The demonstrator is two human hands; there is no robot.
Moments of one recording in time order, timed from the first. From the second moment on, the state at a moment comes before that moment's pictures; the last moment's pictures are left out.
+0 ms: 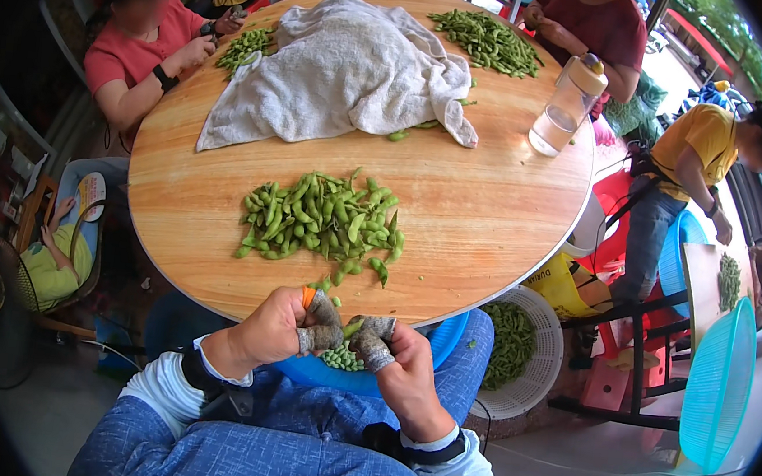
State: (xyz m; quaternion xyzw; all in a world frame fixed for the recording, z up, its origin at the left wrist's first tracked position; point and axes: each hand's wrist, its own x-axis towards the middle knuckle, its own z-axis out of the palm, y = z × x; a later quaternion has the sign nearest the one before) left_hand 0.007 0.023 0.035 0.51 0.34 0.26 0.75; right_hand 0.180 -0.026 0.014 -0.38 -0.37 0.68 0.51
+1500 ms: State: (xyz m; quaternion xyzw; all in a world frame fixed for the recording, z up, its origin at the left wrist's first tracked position) left_hand -0.018 0.008 0.000 0.46 0.25 0.34 0.78; right_hand 0.162 -0.014 -0.003 -0.31 -0.55 0.58 0.51
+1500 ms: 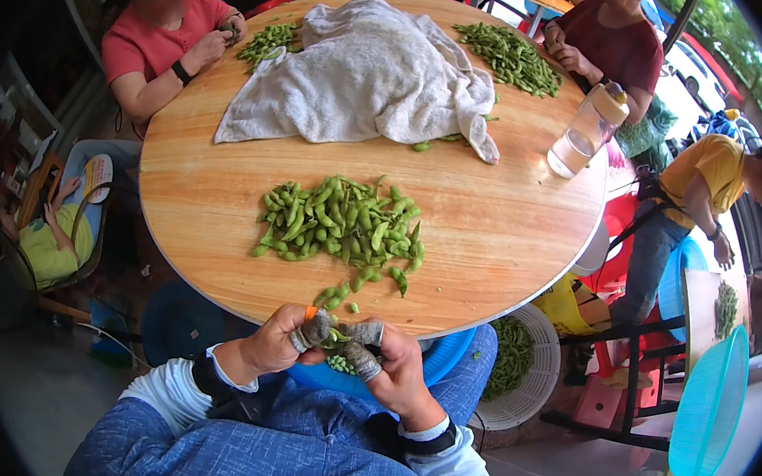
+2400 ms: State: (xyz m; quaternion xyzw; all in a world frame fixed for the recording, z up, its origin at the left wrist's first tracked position) left_hand -0.015 -0.003 0.003 0.66 0.40 0.20 0.60; right_hand 0.200 -0.042 0.009 -0.54 -0.63 0.34 0.45
